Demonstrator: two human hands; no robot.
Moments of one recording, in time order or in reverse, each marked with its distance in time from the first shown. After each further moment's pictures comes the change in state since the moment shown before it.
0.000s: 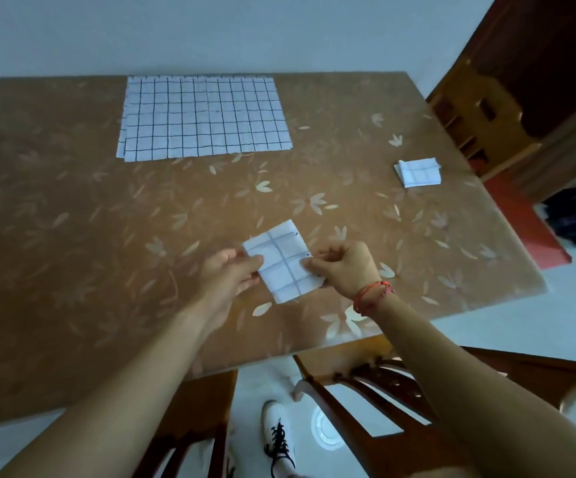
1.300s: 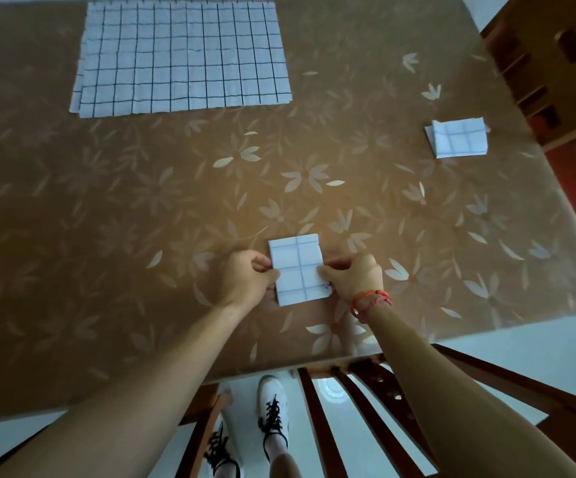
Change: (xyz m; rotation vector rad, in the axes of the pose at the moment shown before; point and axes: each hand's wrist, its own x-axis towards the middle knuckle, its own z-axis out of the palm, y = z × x) left_hand 0.092 -0.082 0.063 0.668 0.148 0.032; right_hand 0.091 0.119 -0.005 -0.181 0.028 0.291
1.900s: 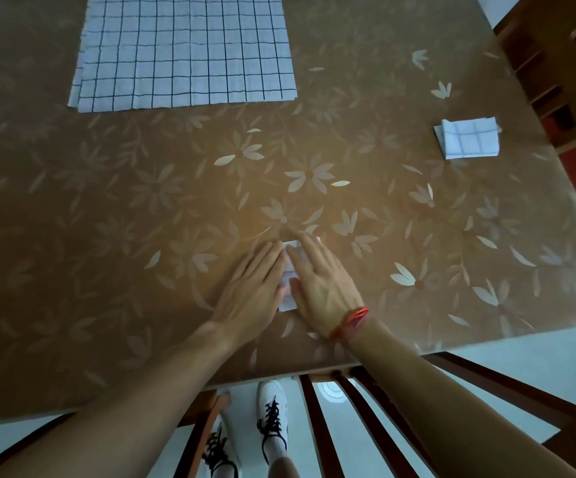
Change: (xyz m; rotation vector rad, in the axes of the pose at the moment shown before) left_hand 0.000 -0.034 0.006 0.830 -0.014 0.805; right_hand -0.017 -0.003 0.035 -0.555 0.118 -0.944
